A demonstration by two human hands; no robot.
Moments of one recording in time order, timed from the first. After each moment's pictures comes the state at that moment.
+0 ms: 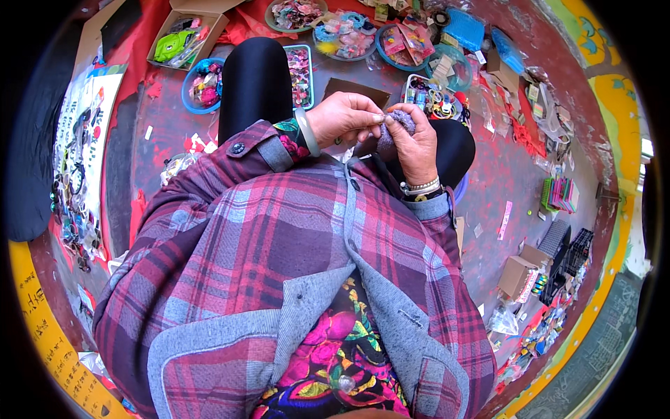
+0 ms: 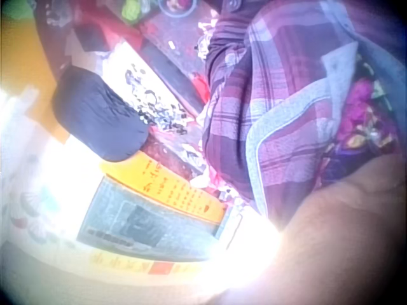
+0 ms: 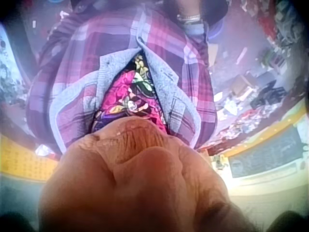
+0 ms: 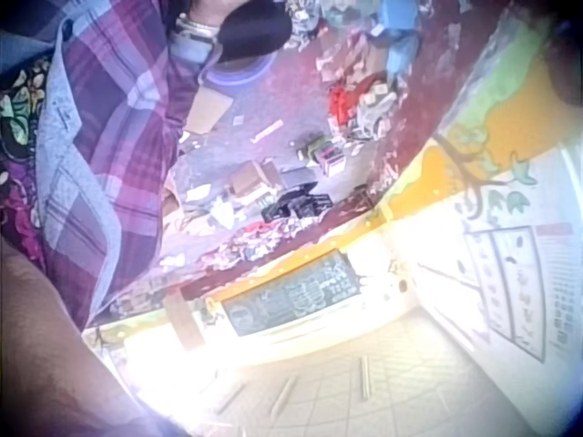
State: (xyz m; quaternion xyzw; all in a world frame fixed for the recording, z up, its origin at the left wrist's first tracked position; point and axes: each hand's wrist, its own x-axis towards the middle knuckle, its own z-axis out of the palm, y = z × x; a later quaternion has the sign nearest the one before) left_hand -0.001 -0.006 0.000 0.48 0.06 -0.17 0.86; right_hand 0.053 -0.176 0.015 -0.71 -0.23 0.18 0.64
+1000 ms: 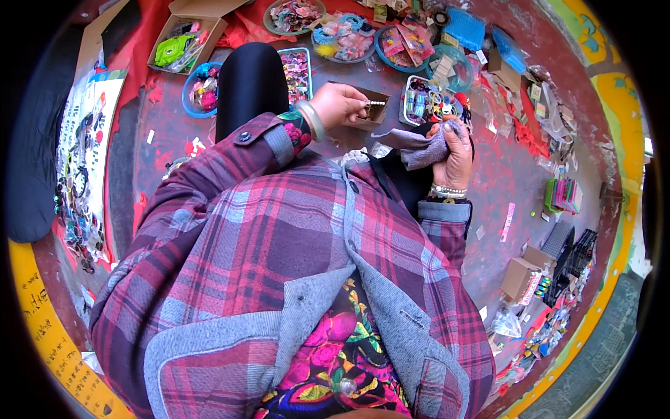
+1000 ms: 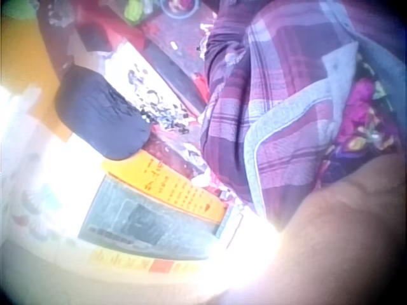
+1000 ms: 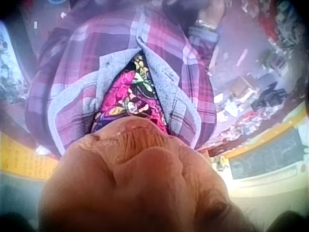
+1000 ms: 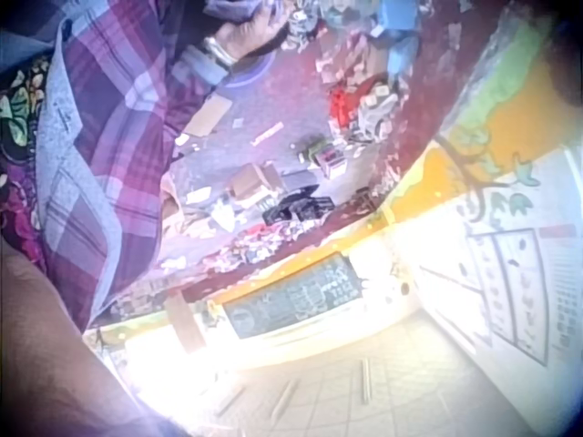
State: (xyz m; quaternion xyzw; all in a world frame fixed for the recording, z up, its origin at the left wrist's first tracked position) left_hand 0.037 -0.002 -0.037 0.56 0.20 -0.12 0.79; right_hand 0.096 -0.239 0.008 -0.50 -0.03 0.21 0.84
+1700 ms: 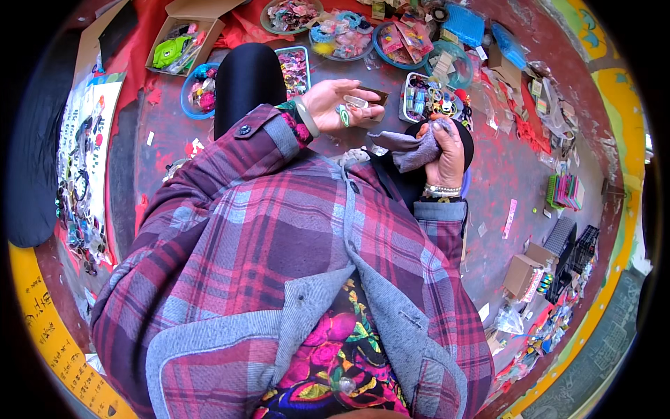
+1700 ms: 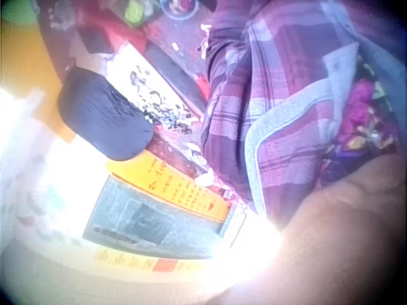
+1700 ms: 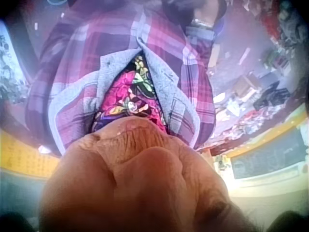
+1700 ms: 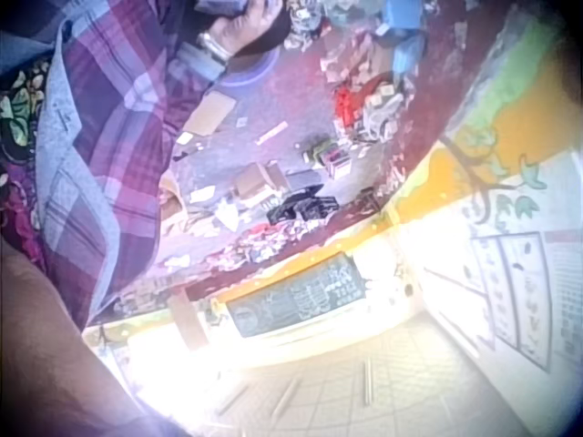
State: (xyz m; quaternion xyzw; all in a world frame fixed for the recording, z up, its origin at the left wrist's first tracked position) left_hand 0.043 0.014 -0.039 0.07 0.14 -0.29 0.95; right_hand 0.091 -0.233 0.003 -0.48 -0.01 0.25 0.84
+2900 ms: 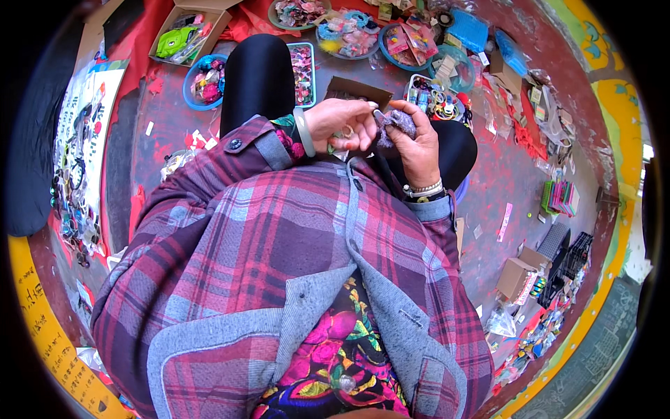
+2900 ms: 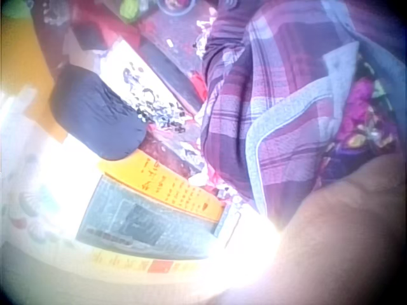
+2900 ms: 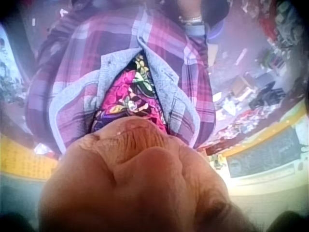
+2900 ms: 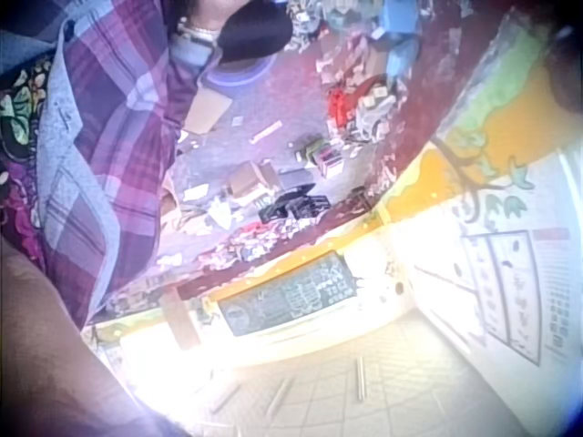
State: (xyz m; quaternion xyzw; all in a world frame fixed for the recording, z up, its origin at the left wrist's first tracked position) left_hand -0.005 -0.001 0.003 0.41 0.12 -0.30 0.85; right_hand 0.050 -0.180 0.019 -0.67 -0.22 0.23 0.67
